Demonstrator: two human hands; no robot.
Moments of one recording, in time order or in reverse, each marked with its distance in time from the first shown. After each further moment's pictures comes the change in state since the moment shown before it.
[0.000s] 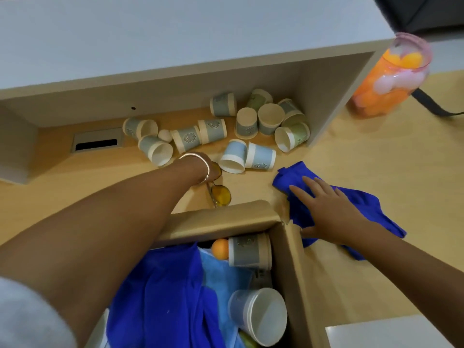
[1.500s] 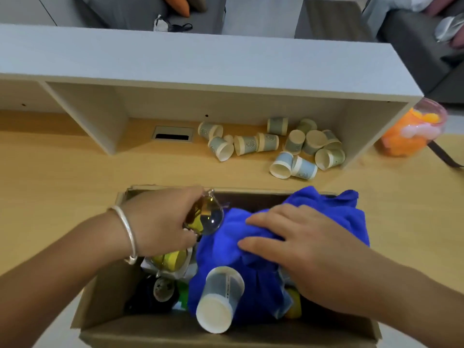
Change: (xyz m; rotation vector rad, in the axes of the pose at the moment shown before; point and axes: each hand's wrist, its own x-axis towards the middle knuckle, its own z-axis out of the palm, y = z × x) left_hand -0.294 -0.174 0.041 -0.161 0.279 0.369; right_hand -0.169 -0.203 -0.124 -0.109 0.481 -0.818
